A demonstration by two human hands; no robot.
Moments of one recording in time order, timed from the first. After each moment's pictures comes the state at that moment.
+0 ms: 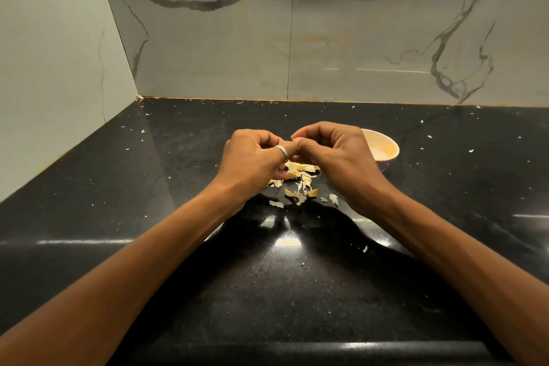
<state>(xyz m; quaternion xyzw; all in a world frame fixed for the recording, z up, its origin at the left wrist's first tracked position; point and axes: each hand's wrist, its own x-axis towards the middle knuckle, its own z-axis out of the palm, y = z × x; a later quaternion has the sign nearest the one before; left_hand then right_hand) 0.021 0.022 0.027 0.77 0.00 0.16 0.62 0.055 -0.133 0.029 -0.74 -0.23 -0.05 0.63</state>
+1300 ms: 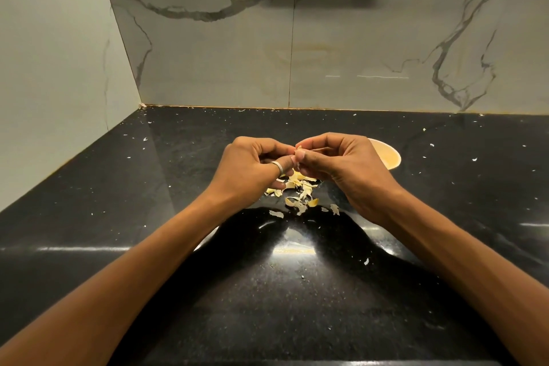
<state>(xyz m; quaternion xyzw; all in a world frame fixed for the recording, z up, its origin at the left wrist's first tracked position) 0.027 0.037 0.022 0.80 -0.10 0.16 0.57 0.057 -0.147 0.037 -0.69 -0.20 0.08 0.70</state>
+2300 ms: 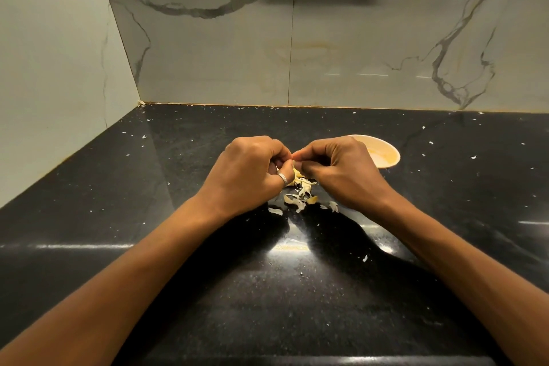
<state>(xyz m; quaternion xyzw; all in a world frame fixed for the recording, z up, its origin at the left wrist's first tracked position) 0.028 0.041 0.019 0.89 -0.20 0.33 0.25 0.063 -0.146 0.028 -0.83 -0.30 -0.10 0.45</state>
